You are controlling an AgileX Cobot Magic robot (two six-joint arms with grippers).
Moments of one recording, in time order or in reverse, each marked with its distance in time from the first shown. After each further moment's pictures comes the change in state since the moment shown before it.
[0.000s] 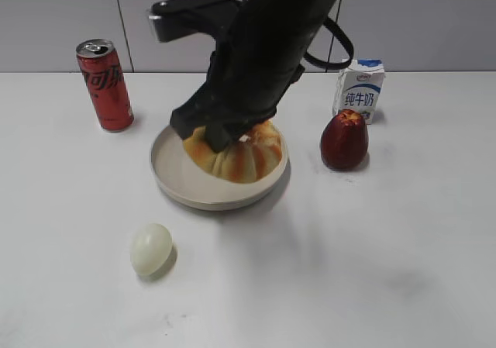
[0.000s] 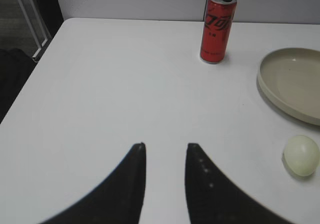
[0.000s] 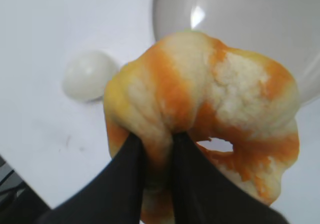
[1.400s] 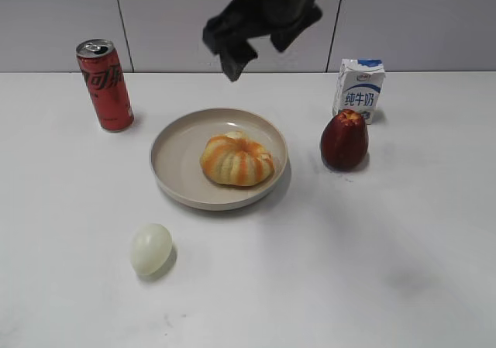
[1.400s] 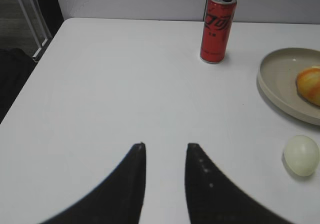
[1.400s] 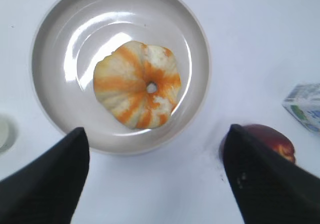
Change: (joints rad) left arm 0.000 0.000 0.000 0.000 0.000 0.000; right arm -0.077 0.076 -0.343 -0.219 0.220 0.023
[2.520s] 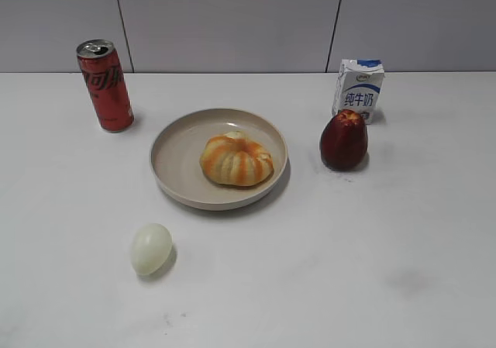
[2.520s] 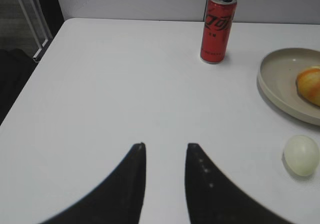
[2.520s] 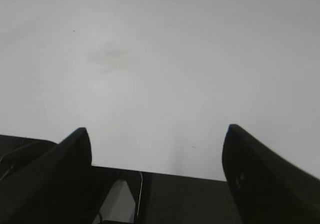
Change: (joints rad) left arm 0.000 0.000 0.000 0.000 0.000 0.000; right arm -0.465 -1.395 1.280 0.083 -0.057 0.074
